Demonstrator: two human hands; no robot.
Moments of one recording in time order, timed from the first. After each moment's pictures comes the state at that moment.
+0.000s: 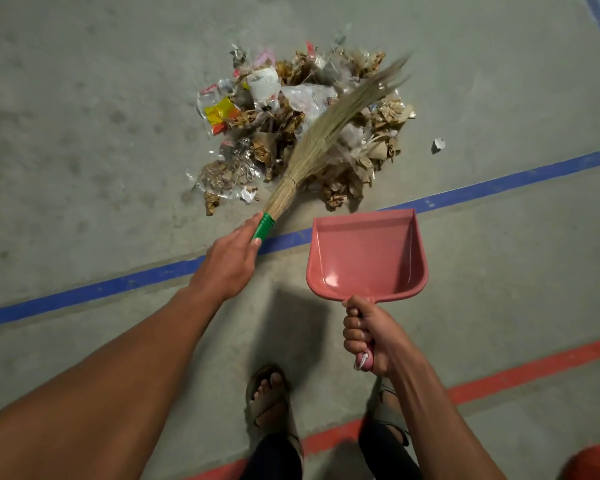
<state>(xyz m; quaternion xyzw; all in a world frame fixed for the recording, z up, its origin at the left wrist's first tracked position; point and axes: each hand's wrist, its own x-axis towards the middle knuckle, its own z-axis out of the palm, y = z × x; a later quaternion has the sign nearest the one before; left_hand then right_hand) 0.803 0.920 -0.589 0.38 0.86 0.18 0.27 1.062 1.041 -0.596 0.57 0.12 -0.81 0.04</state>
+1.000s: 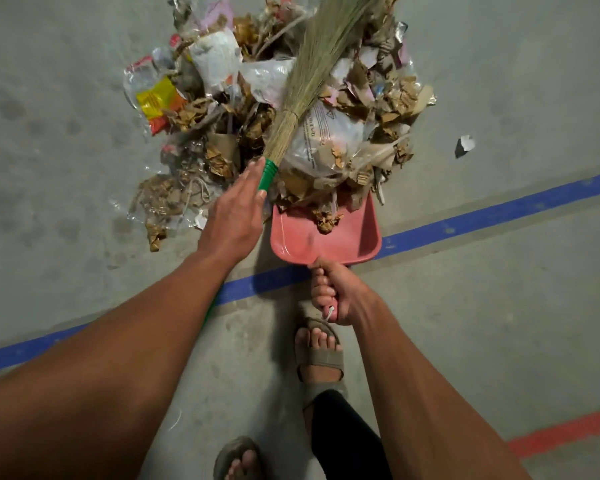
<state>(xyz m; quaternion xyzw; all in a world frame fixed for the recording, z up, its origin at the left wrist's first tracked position) 0.700 1.140 -0.748 0.38 0.87 0.21 0.24 0.907 1.220 -0.800 0.55 0.02 -0.82 0.14</state>
